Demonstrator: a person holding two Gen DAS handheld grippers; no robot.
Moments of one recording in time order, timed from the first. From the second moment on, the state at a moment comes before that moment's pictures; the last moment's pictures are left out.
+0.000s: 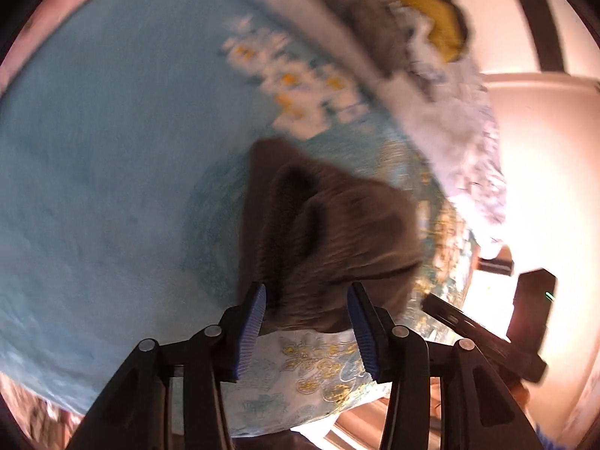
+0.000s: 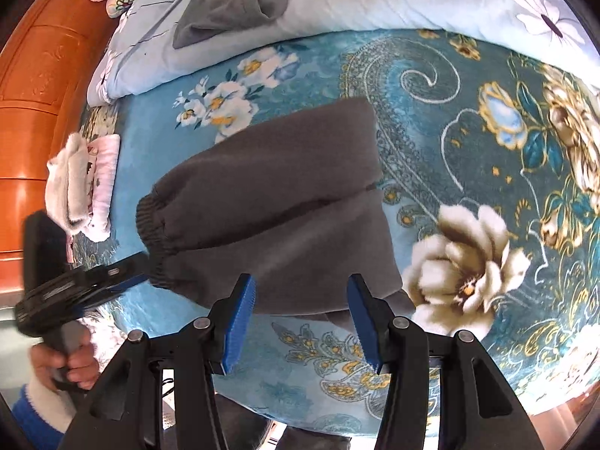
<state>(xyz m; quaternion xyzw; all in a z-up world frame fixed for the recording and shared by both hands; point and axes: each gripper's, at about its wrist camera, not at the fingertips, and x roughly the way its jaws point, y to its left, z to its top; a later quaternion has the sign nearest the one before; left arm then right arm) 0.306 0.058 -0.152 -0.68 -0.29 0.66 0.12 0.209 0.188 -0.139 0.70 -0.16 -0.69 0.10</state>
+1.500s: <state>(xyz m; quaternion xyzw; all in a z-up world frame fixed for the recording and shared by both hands) 0.290 0.059 -0.223 -0.71 -0.25 0.65 0.10 0.230 0.243 -0.188 0.72 -0.24 -0.64 0.12</state>
